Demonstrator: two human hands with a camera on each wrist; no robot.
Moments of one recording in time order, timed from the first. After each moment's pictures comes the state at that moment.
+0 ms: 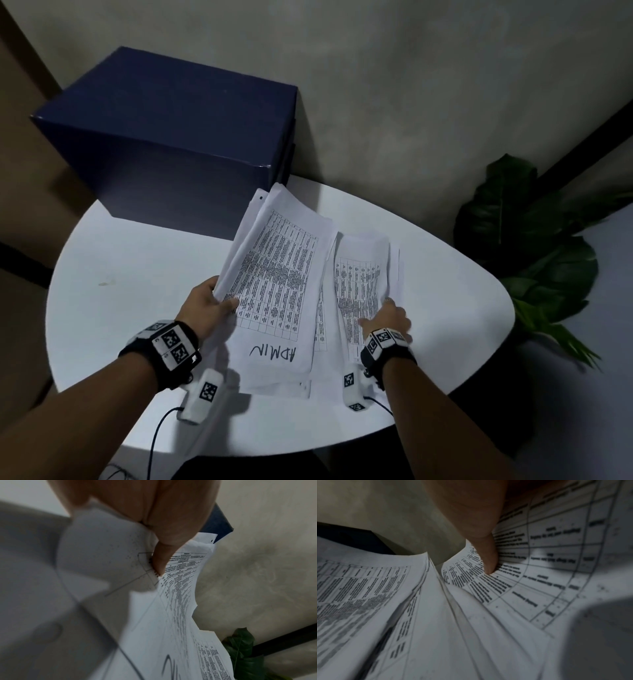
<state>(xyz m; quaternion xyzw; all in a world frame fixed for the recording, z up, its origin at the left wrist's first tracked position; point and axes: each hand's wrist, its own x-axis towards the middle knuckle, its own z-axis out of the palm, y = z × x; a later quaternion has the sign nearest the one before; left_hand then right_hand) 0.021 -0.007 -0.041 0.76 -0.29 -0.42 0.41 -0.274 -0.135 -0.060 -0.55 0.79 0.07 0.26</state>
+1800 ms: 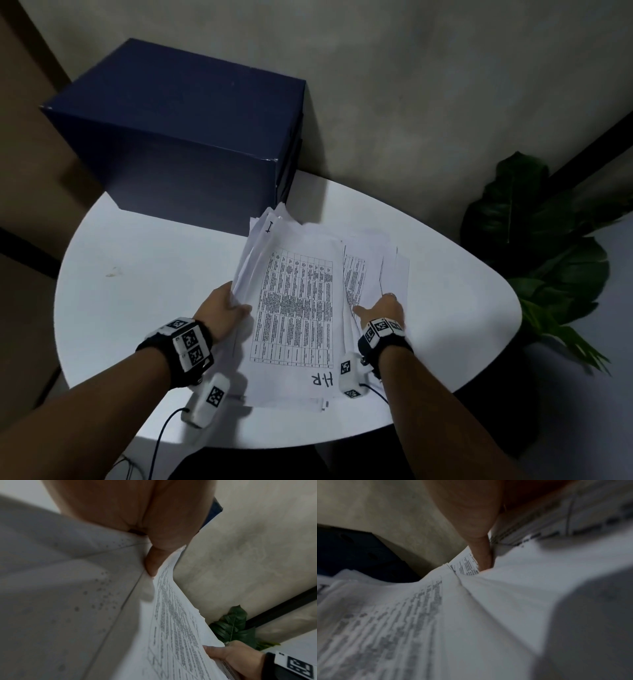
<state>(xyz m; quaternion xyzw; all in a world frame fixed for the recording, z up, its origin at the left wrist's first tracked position) 0.014 -0.005 -0.063 0.79 -0.38 -0.39 0.27 -0.266 -0.149 -0.082 -0.53 0.79 0.00 0.30</state>
